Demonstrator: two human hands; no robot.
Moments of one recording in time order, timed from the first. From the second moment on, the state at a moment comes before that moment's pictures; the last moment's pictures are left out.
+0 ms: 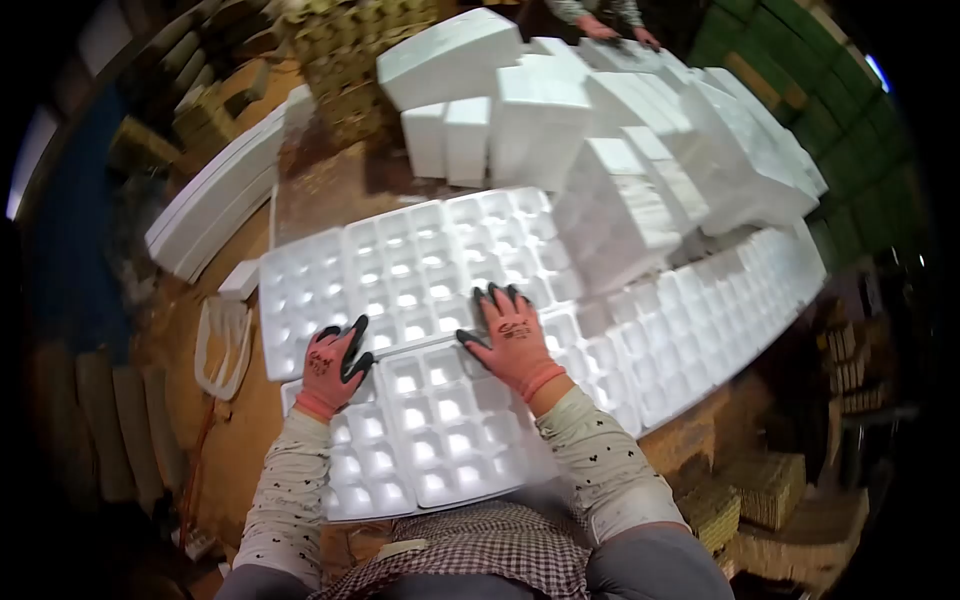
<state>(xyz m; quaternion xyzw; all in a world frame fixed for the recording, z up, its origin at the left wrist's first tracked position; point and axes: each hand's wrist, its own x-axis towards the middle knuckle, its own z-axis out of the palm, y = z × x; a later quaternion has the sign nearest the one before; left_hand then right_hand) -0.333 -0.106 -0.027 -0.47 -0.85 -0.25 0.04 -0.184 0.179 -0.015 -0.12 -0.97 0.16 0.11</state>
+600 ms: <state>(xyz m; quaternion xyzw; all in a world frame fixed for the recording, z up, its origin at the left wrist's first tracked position) -0.173 0.099 0.077 -0.44 -0.79 -0.42 0.00 0.005 0.354 0.176 -0.14 -0.92 0.17 0.31</state>
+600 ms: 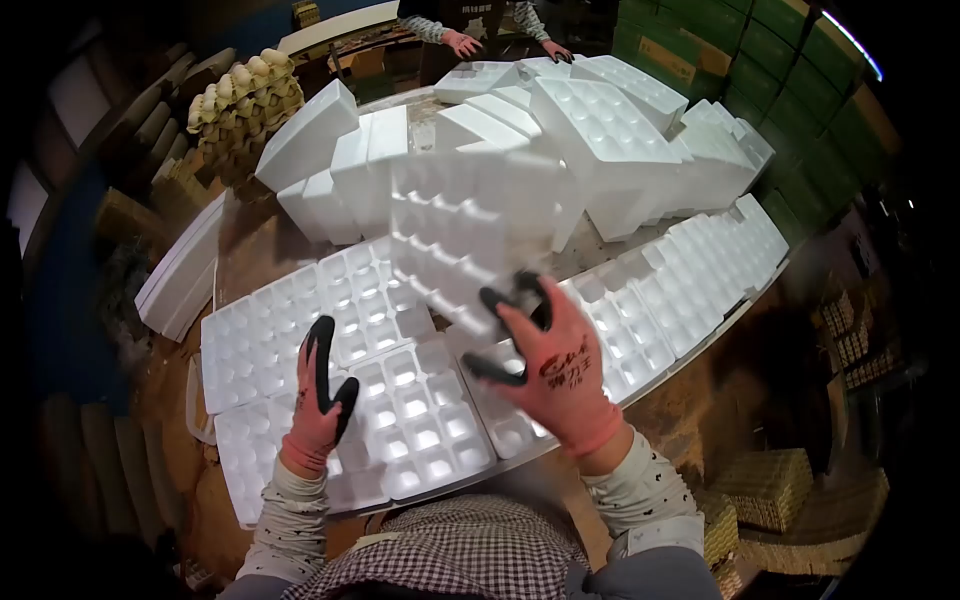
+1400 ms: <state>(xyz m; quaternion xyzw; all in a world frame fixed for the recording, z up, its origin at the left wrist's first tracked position) 0.018 0.175 0.066 -0.41 -0.90 -0.15 0.08 -0.084 0.562 0.172 0.26 -0.91 -0.31 0.00</state>
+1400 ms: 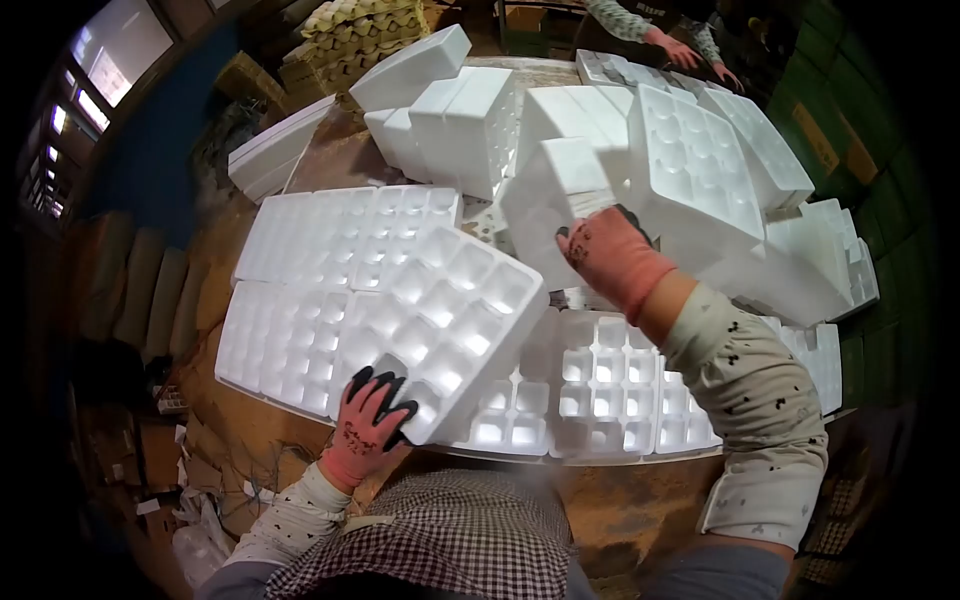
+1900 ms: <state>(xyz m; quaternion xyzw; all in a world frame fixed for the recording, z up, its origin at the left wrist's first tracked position) -0.248 -0.006 0.080 -0.14 -0.95 -0.05 0.27 -0.153 0.440 0.098 0.25 -0.97 -0.01 0.04</state>
